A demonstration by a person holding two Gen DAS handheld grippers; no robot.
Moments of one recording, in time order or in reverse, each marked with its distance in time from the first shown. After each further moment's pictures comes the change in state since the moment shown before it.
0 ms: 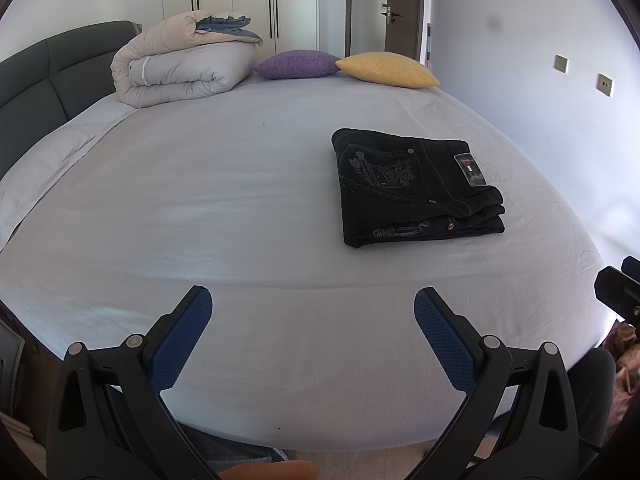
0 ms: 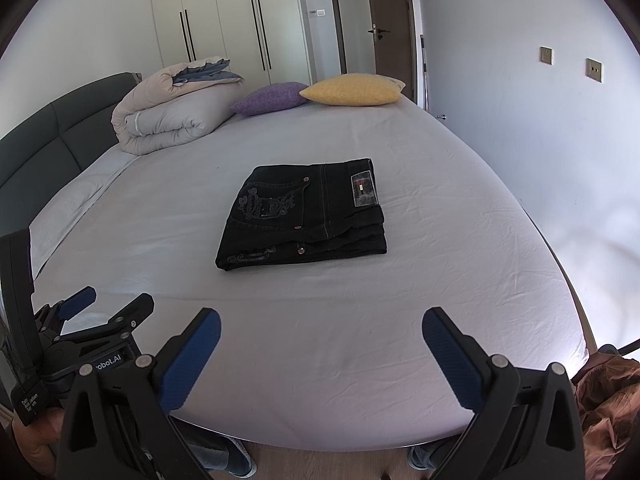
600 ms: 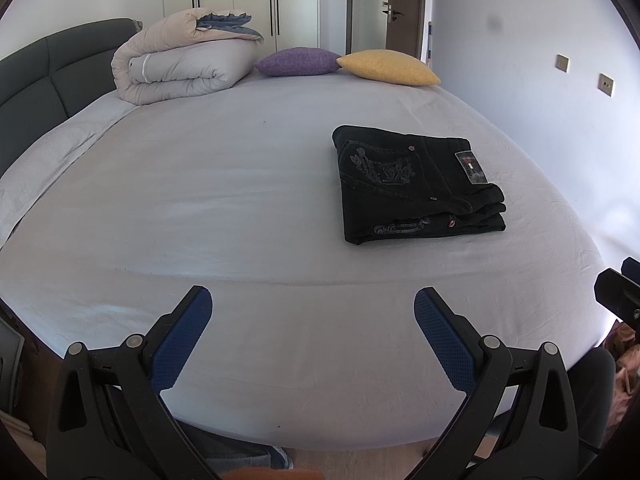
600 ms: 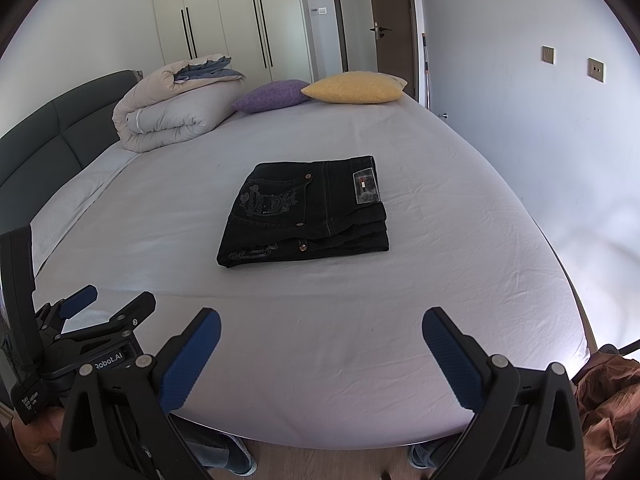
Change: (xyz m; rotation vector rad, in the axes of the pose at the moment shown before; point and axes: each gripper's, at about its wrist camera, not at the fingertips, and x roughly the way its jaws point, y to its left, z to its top) left arm 0.001 -0.001 -0.005 -0.002 0.006 0.000; right arm 0.002 0.001 -0.002 -0.004 0.008 0.006
